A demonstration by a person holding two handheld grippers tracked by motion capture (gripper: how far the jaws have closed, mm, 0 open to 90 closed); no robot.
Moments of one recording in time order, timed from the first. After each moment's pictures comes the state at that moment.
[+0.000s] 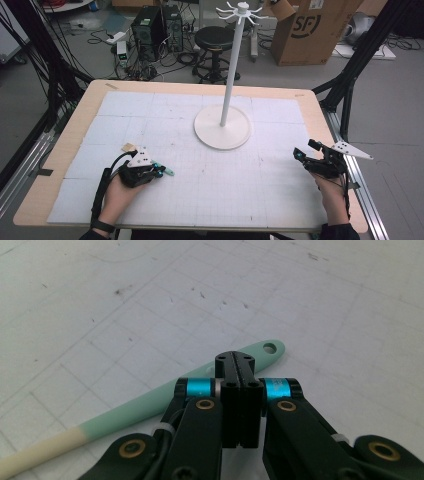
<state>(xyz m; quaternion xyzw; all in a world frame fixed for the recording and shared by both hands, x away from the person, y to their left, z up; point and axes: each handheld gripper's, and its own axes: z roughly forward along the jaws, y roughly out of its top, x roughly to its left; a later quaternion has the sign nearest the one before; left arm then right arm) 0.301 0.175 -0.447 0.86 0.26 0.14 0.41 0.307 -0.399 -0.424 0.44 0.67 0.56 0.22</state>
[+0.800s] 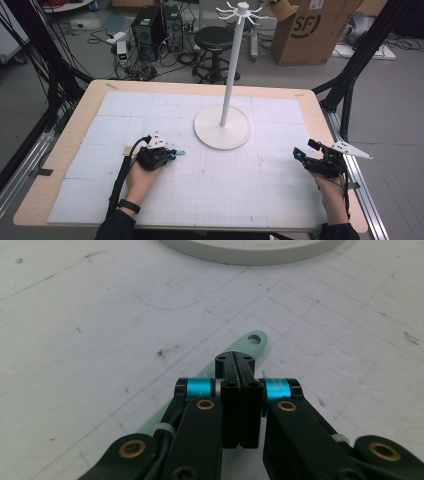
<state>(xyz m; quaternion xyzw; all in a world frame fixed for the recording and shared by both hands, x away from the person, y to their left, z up) 0.347 0.141 -0.449 0.83 0.34 0.17 0.40 0.308 -0.399 -0.425 0.44 0.67 0.56 0.22</state>
